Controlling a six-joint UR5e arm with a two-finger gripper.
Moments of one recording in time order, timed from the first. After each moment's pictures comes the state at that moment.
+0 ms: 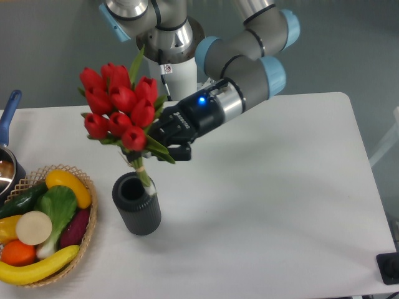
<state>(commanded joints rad) 2.57 -1.79 -1.94 -0.73 -0.09 1.38</state>
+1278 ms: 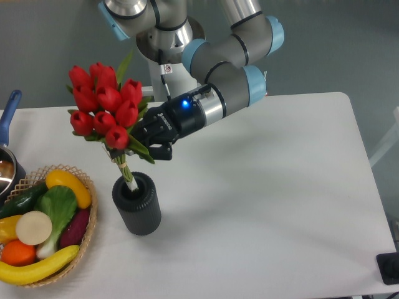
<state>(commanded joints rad) 2.57 -1.83 -1.97 -0.74 -0.05 1.39</state>
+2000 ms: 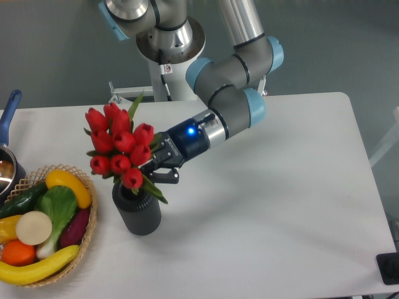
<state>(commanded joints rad) 2.57 -1.95 -1.99 -0.73 -0.01 1.39</state>
